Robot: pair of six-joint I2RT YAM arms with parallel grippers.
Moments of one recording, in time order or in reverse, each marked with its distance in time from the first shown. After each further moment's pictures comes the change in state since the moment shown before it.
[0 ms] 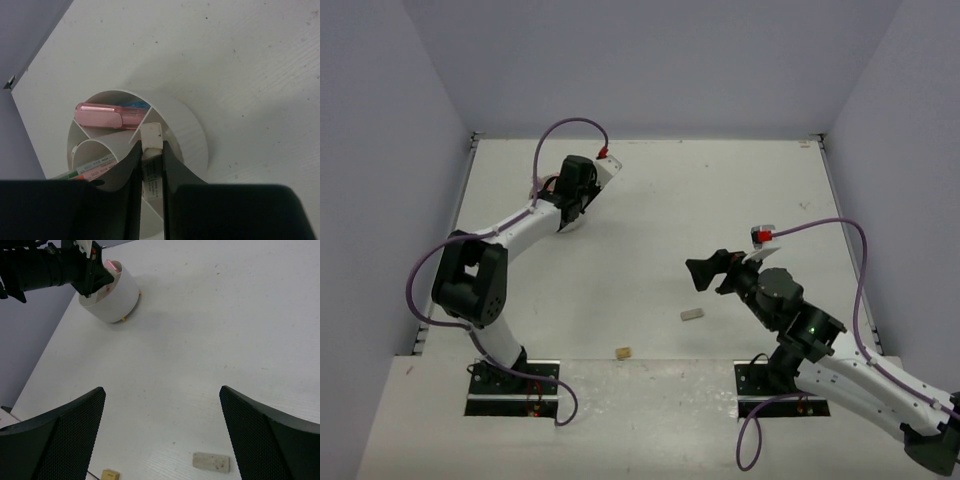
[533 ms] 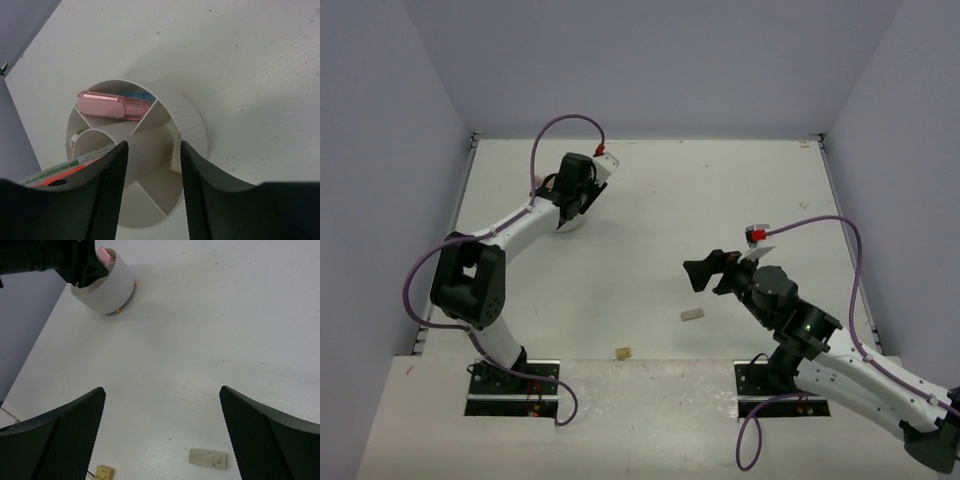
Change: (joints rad) left arm 0.001 -0.002 0.023 -0.059 -0.023 -0.049; right arm -0.001 0.035 0.000 0.001 -0.013 -0.004
